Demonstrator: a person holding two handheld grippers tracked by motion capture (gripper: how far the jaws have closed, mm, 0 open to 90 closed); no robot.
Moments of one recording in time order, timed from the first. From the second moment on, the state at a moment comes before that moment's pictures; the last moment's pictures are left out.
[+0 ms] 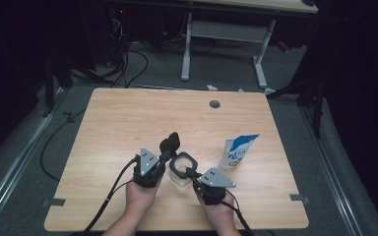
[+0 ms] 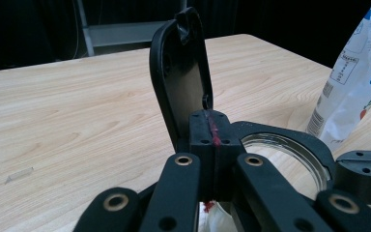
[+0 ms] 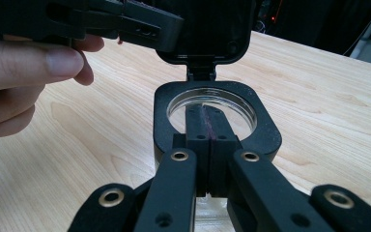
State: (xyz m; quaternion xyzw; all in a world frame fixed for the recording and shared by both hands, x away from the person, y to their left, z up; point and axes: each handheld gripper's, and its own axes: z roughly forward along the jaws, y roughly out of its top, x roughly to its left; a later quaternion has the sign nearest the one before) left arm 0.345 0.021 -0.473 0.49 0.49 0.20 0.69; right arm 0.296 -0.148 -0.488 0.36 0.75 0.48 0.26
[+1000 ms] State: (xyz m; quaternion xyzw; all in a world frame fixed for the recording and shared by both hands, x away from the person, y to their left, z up) left arm 0.324 0.115 -0.518 0.50 0.51 0.25 0.65; right arm 0.320 -0.318 -0.511 0.54 0.68 0.38 0.31
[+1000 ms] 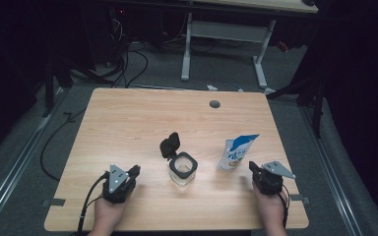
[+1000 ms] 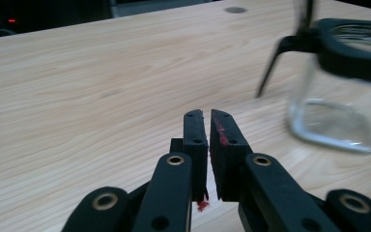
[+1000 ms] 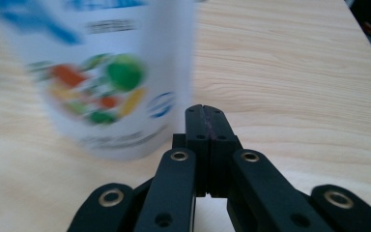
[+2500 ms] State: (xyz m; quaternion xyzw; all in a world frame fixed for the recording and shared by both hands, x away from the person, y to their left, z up) left arm 0.312 0.140 -0.523 0.48 0.53 0.23 0.66; right arm 0.290 -0.299 -0.520 0.49 0.71 0.43 0.27
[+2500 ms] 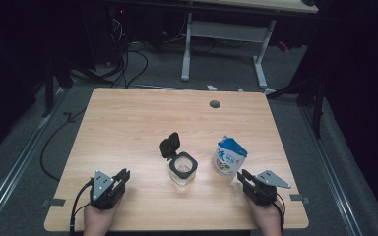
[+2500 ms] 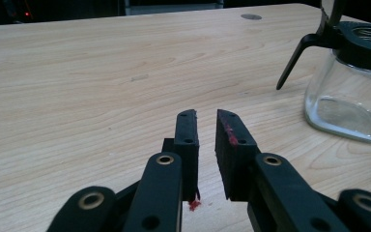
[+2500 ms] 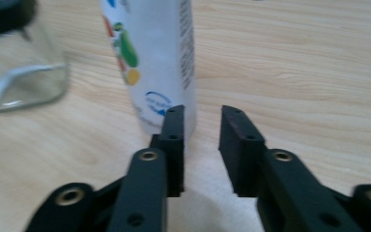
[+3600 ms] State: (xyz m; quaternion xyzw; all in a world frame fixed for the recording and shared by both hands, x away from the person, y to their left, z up) left arm 0.313 0.145 -0.525 0.47 0.54 0.23 0.66; right arm 0.318 -0.287 -0.506 0.41 0.73 0.49 0.27
